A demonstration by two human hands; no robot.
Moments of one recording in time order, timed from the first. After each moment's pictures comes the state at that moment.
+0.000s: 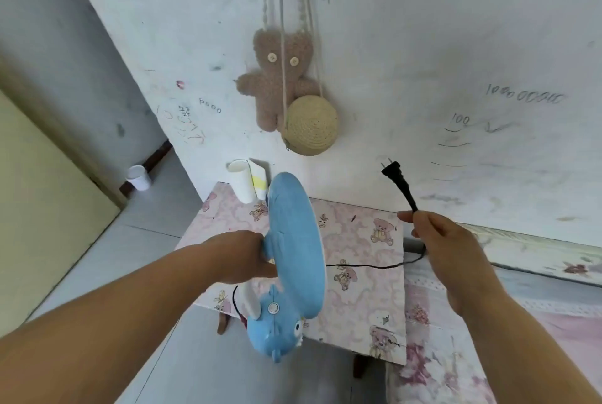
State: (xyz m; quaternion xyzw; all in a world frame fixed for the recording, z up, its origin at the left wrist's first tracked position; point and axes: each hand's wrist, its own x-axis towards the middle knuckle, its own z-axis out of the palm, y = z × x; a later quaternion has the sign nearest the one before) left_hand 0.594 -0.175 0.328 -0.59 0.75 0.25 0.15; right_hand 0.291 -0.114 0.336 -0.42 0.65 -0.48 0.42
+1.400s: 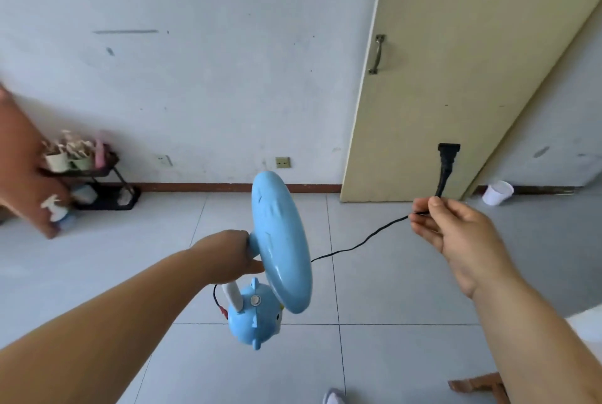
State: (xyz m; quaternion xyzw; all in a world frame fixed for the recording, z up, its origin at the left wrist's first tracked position) left_hand 1.116 0.398 0.342 -0.95 0.16 0.25 -0.04; right_hand 1.000 0.094 0.363 -0.64 0.26 -0.18 0.70
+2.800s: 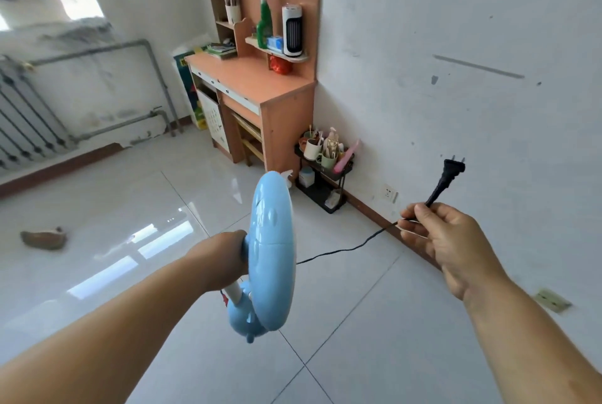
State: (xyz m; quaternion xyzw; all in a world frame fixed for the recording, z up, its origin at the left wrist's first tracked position) left_hand 1.318 0.919 0.338 -0.93 -0.27 0.16 -0.16; right_hand 1.476 0.633 0.347 -0.70 -0.04 0.15 0.70
